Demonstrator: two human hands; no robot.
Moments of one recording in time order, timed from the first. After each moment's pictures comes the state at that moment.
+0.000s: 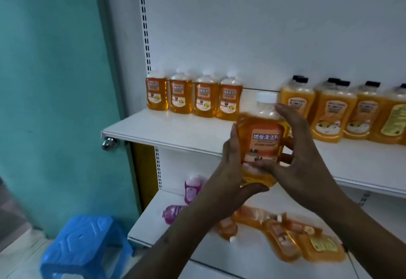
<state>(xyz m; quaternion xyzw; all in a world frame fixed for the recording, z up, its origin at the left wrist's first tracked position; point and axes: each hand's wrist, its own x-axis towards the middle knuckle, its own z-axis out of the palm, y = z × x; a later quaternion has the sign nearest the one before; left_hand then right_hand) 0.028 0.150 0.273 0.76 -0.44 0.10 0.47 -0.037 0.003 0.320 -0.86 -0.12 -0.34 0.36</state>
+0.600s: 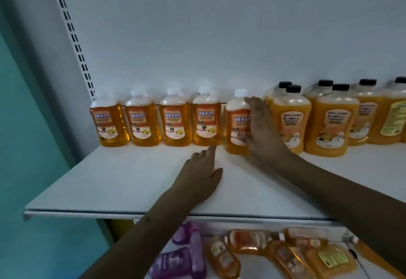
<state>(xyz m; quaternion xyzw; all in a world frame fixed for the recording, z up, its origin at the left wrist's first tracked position) 0.224 0.102 0.288 0.90 -0.40 0.03 0.18 0.184 -0.091 0.316 -0.91 0.05 -0.39 0.16</state>
